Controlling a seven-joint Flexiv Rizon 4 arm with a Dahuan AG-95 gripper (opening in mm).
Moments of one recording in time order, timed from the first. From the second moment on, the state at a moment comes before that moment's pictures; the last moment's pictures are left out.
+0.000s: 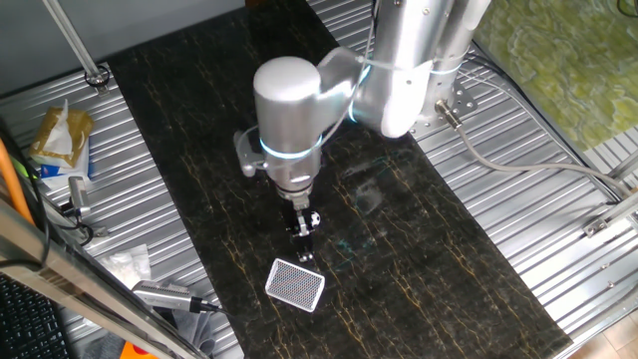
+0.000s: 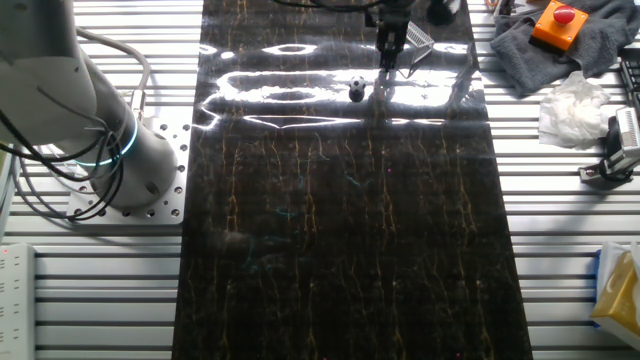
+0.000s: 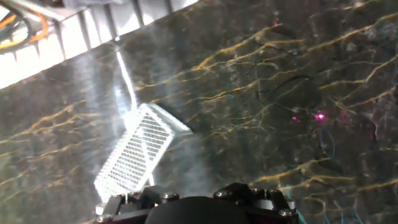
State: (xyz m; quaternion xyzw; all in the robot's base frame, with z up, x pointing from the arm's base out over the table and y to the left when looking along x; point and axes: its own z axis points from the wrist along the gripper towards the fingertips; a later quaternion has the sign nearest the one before) arm 0.498 0.242 0.066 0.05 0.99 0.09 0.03
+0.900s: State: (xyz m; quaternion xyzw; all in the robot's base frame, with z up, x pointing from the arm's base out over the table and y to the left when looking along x) arm 0.493 0.242 0.078 -0.31 0.94 -0.08 0.05
